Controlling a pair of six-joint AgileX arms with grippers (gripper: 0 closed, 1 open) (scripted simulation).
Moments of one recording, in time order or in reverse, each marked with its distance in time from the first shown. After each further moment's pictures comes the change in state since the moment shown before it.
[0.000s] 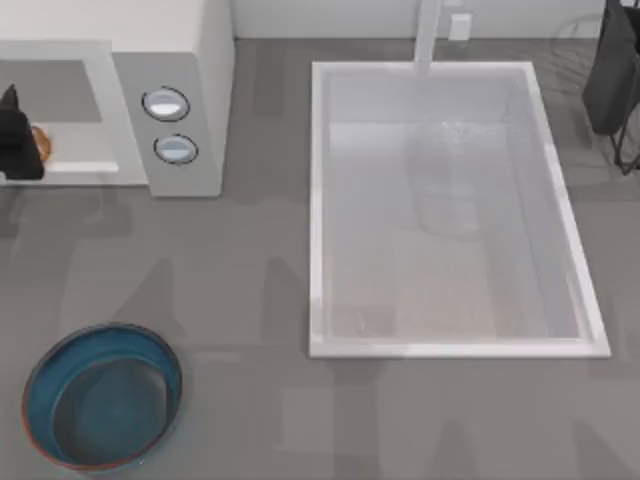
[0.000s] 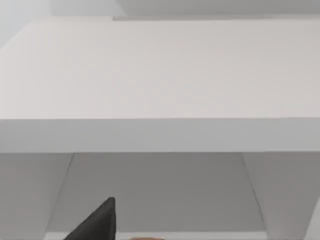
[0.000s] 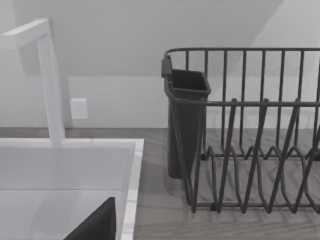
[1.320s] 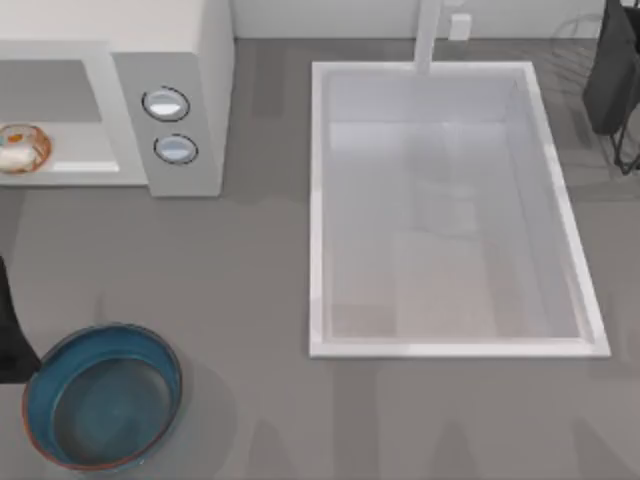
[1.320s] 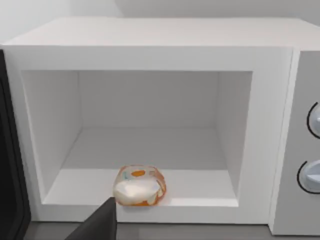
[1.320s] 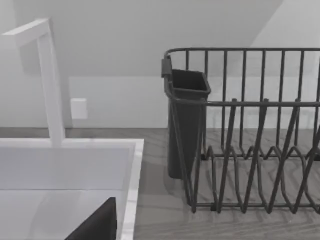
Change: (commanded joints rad) left arm -0.082 -1.241 -0.466 -0.638 -0.099 -0.039; right arm 0.000 0.000 0.000 0.000 0.000 0.000
